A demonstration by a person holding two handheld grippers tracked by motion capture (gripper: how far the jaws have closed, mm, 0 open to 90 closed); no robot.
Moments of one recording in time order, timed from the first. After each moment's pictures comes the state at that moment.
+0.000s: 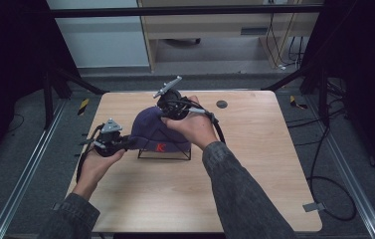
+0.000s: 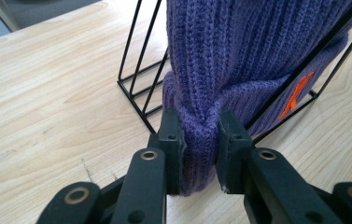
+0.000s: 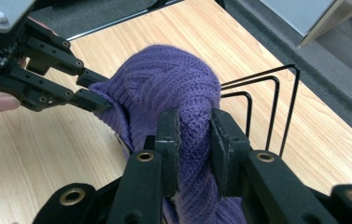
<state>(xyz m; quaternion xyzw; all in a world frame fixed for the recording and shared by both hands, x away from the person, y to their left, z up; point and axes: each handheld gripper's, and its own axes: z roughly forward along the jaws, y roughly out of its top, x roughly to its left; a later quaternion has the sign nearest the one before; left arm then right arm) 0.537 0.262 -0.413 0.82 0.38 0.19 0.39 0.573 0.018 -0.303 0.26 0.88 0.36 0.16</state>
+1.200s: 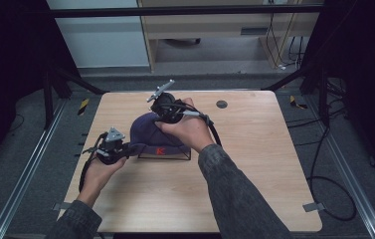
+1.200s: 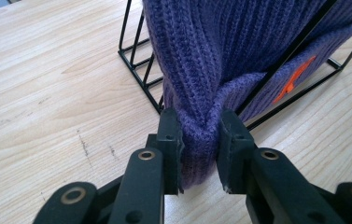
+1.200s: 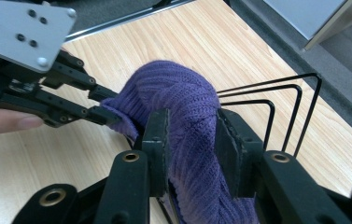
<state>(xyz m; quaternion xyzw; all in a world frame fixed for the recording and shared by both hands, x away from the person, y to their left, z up) 0.527 0.260 -0.438 0.81 0.40 0.21 0.36 0.563 0.031 -0.303 0.25 0.89 0.36 0.17</state>
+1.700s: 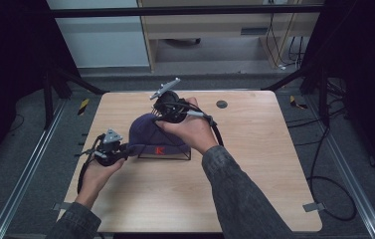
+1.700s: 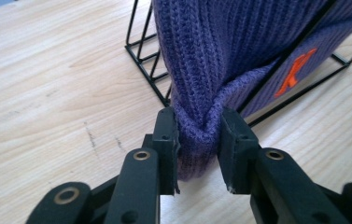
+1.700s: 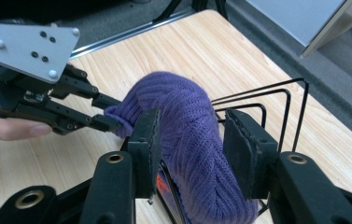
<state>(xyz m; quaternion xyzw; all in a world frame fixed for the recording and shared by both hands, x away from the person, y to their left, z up) 0.522 0.267 -0.441 0.81 0.41 0.21 0.36 0.555 0.022 -0.293 0.26 0.87 0.38 0.17</state>
